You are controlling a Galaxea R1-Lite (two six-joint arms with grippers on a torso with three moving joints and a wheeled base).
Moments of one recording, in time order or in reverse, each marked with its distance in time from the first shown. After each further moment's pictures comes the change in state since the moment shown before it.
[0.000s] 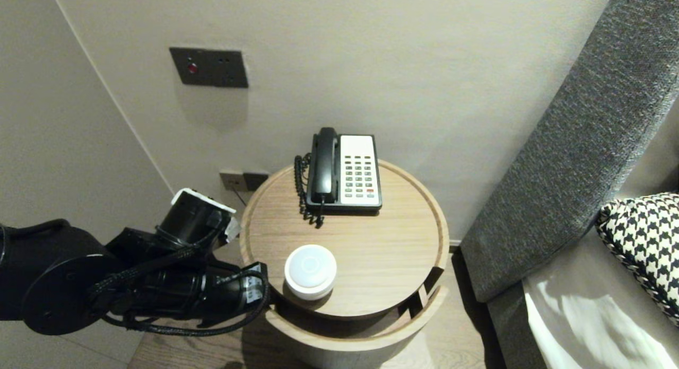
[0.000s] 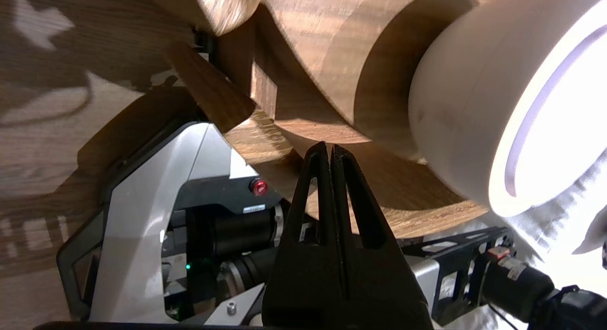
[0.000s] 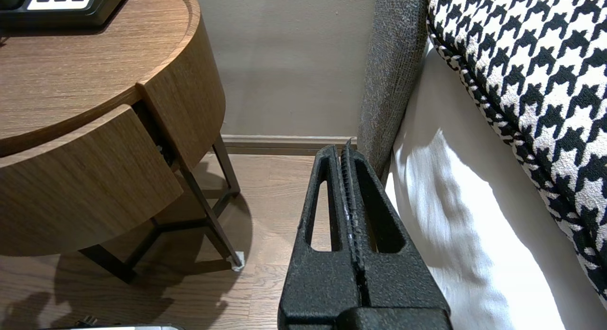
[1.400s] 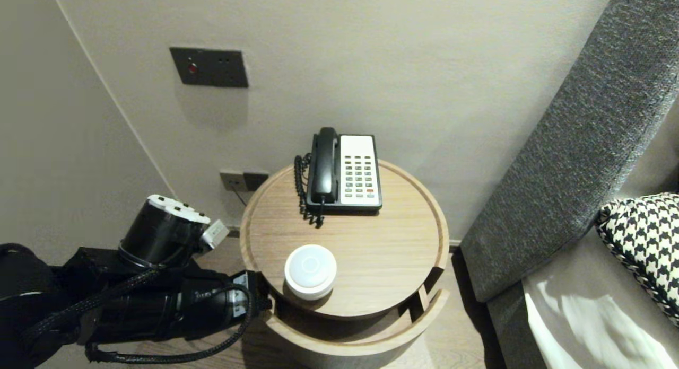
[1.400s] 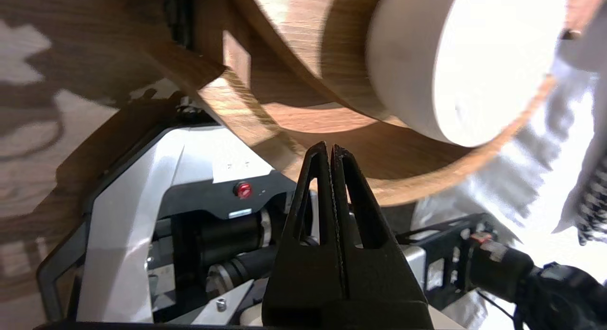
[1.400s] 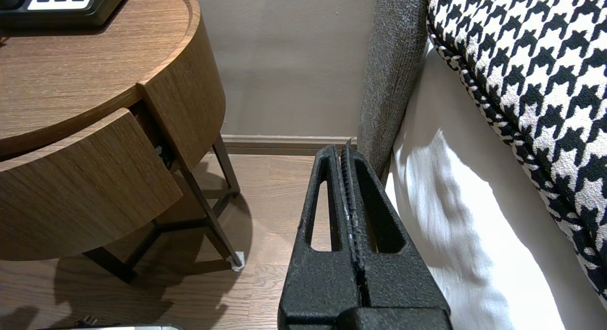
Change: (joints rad) left arm -0.036 -0.110 0.106 -0.092 0.008 -0.025; right arm 0.000 0.000 0.000 0.000 0.000 0.000
